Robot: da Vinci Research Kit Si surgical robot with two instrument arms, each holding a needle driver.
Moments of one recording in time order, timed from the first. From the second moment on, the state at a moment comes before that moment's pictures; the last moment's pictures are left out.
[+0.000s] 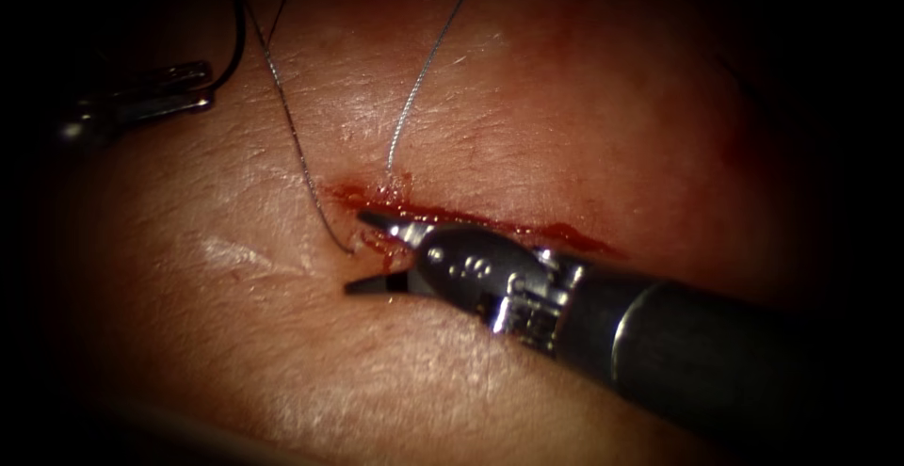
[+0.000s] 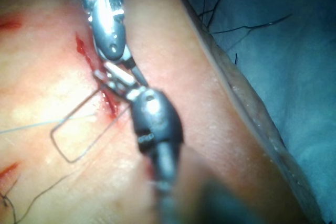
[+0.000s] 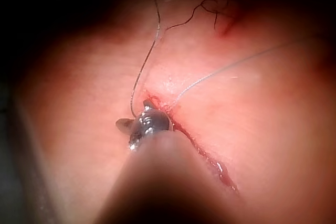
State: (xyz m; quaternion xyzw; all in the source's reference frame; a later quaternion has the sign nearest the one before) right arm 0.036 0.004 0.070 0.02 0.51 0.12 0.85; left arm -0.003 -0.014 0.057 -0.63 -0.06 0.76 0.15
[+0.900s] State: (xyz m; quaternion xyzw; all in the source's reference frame) right arm 0.036 0.002 0.071 0.06 0.44 0.11 0.89; left arm -0.003 -0.014 0.057 -0.62 -0.06 0.77 0.15
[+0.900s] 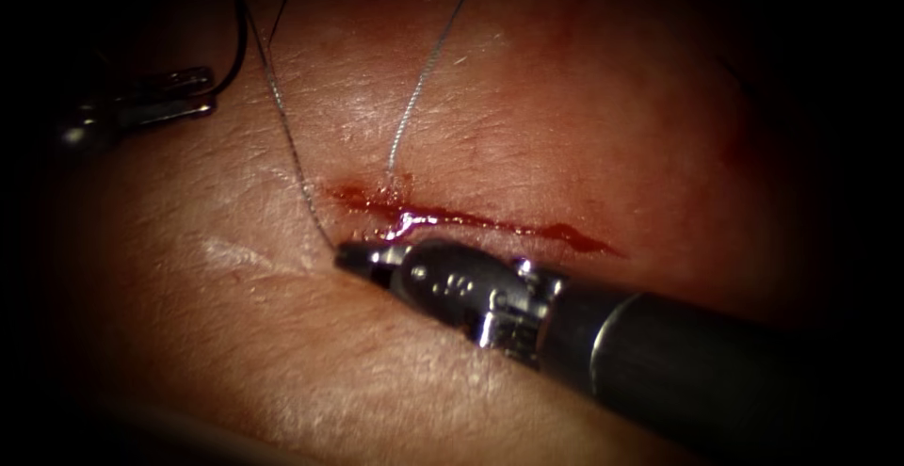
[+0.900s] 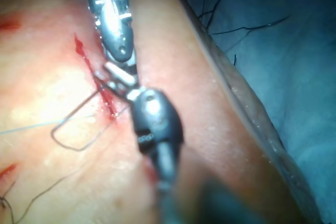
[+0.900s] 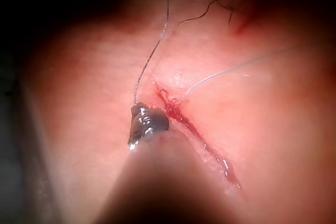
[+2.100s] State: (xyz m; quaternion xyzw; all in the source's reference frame) right arm 0.030 0.001 0.058 0.03 0.52 0.12 0.85; left arm 0.000 -0.015 0.057 -0.60 -0.05 0.78 0.16
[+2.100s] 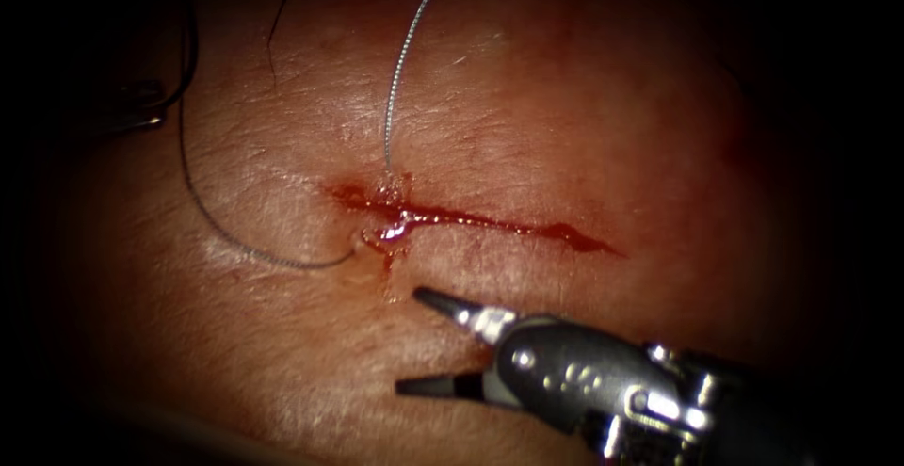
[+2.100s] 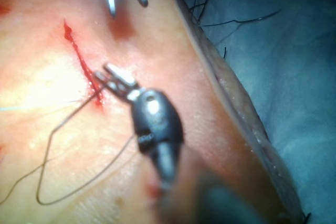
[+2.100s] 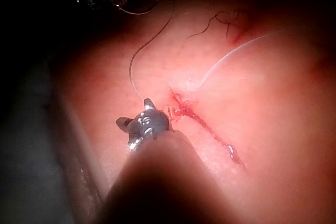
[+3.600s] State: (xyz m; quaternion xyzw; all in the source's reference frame) right arm 0.038 -0.008 0.053 0.07 0.47 0.03 0.88; left arm -0.003 -0.018 0.055 -0.62 -0.06 0.77 0.15
